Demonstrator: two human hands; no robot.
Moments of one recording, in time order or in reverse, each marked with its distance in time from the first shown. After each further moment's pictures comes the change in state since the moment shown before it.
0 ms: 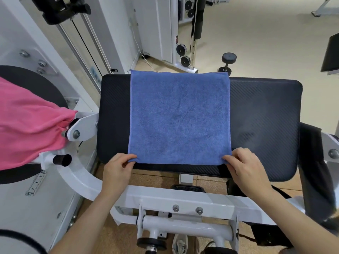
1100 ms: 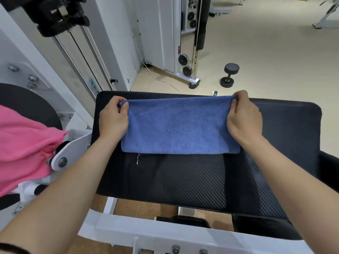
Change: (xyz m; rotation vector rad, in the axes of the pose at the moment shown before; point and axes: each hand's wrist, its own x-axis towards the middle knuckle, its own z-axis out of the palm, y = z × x) left_hand 0.196 0.077 -0.016 -0.041 0.231 -0.046; right_hand 0.205 0.005 -0.021 0.259 0.126 0.527
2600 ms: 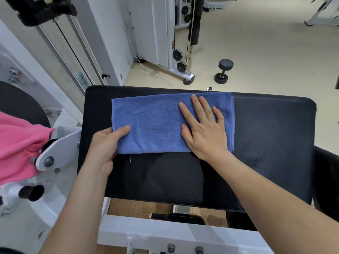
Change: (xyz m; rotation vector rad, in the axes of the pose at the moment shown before) left_hand -0.063 -0.005 -0.012 -0.655 -0.243 -0.587; right_hand -0.049 -0.010 0.063 -0.452 -0.076 -0.483
